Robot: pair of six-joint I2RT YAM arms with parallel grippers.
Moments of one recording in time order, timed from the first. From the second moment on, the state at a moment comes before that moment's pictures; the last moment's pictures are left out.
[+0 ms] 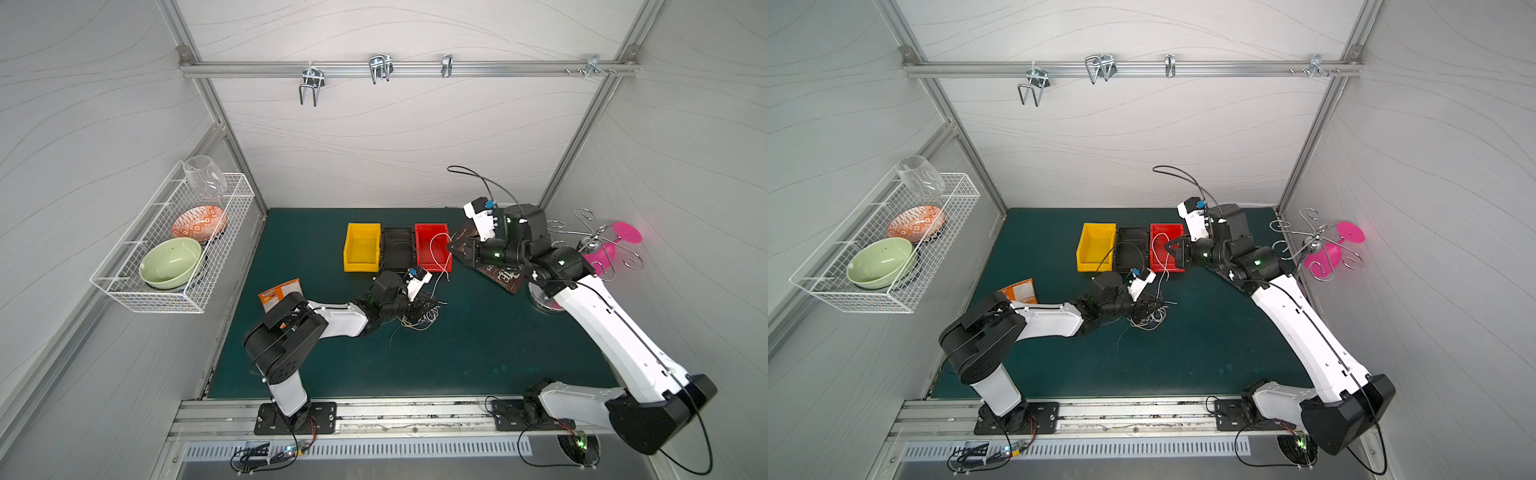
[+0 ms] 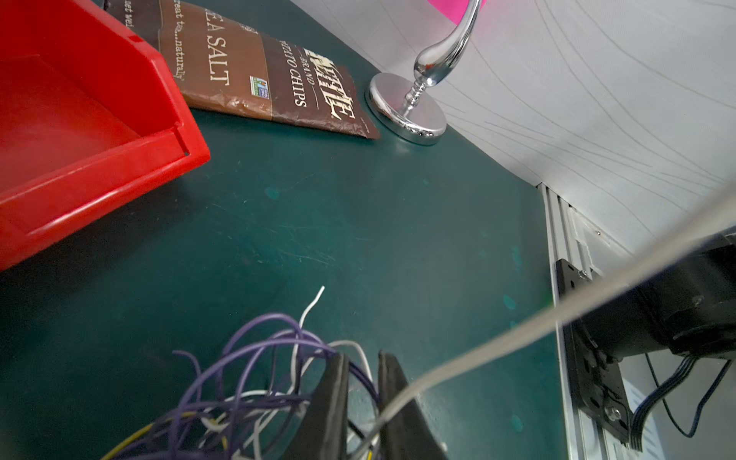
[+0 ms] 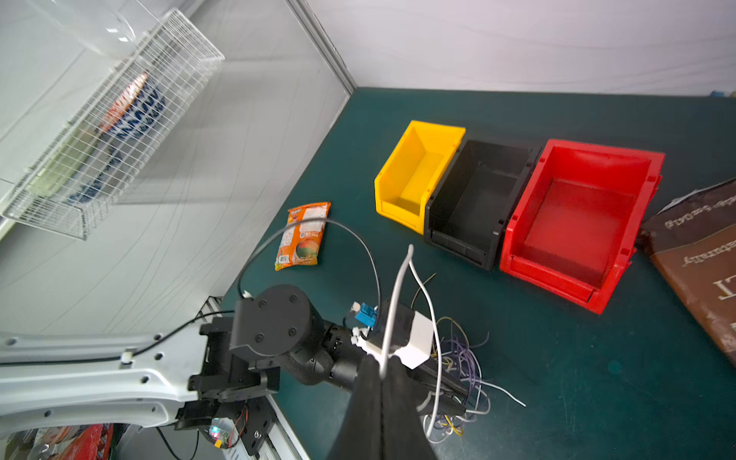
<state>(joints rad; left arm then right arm) -0.75 1.72 0.74 0.52 0.48 -0.24 0.52 1.23 1.42 -0.69 -0.42 0.30</state>
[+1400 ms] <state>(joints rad) -0.75 1.55 0.69 0.44 0.38 -0.17 0.30 1.19 1.71 -0.79 -0.66 0.30</state>
